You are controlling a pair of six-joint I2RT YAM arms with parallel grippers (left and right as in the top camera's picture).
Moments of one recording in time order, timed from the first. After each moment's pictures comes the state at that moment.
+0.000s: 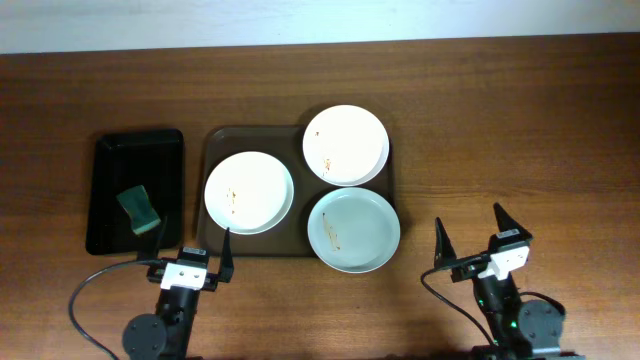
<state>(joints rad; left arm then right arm) 0.06 0.03 0.06 -0.01 0.23 0.27 0.01 0.02 0.09 0.01 -0.22 -0.03</state>
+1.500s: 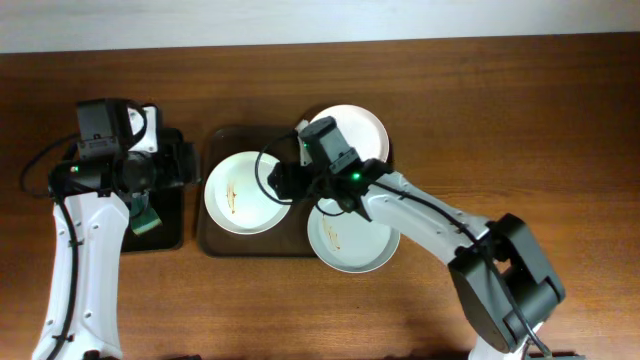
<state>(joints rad) 0.14 1.46 1.30 -0.89 0.09 -0.04 0.64 1.89 1.27 -0.23 -0.28 0.58</state>
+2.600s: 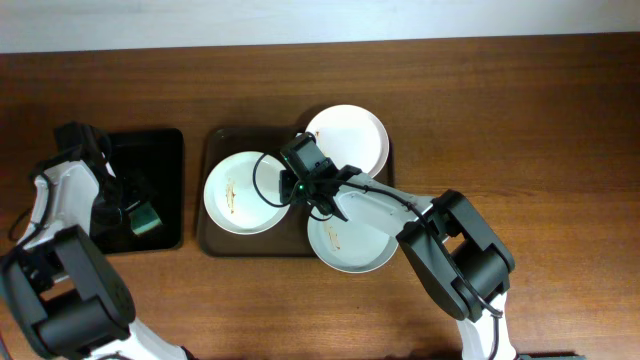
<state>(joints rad) 0.40 1.87 1.30 -0.85 -0.06 -0.23 0.68 2.11 1.33 -0.18 -0.09 0.65</state>
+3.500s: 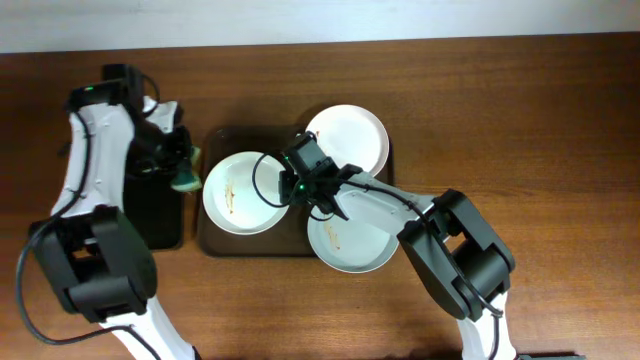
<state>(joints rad) 0.15 2.01 1.74 -1.25 0.24 0.07 0.67 2.11 1.34 -0.19 -0.14 0.65</state>
